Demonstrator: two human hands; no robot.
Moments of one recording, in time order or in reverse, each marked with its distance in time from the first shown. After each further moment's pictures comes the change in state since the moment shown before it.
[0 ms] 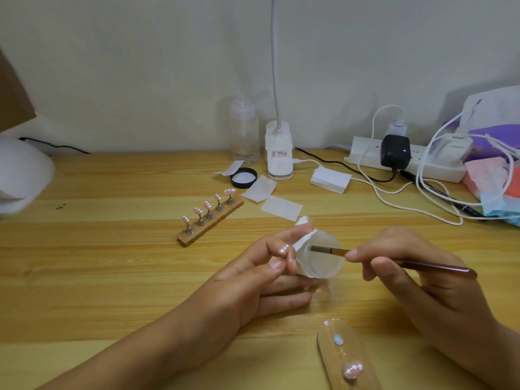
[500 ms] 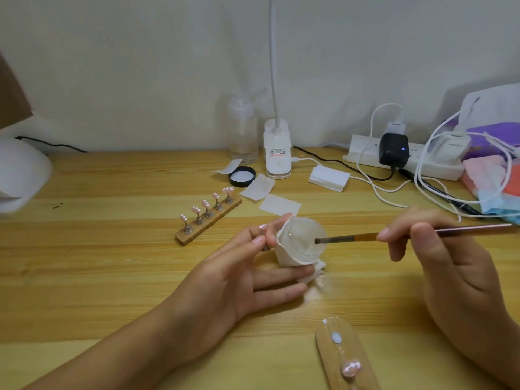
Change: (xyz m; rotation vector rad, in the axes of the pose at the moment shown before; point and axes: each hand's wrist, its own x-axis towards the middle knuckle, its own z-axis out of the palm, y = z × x) left_hand -0.001 0.008 -0.006 -0.210 0.032 -0.119; right_hand 0.002 0.007 -0.003 0.166 0.185 0.047
